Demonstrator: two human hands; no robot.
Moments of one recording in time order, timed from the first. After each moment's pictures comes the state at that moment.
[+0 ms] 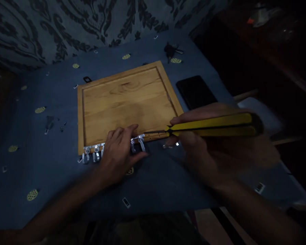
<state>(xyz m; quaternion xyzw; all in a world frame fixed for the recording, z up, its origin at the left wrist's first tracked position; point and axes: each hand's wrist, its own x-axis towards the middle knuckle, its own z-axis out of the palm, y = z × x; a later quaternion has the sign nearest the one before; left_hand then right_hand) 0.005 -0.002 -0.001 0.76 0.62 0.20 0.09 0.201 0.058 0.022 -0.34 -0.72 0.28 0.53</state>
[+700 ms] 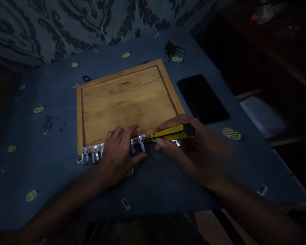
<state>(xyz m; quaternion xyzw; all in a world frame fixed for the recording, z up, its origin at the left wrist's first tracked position) 0.006 -0.002 0.000 0.75 0.62 0.19 0.10 0.193 0.056 0.017 -0.33 -0.76 0.34 0.44</state>
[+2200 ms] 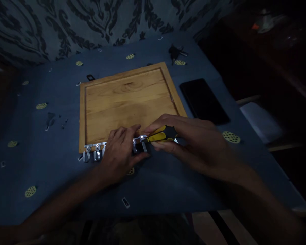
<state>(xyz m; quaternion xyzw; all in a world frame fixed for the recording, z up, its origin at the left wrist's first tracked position) 0.004 -0.004 -0.004 0.76 0.61 0.20 0.10 0.201 0.086 0.040 -0.20 -0.88 0.32 0.28</state>
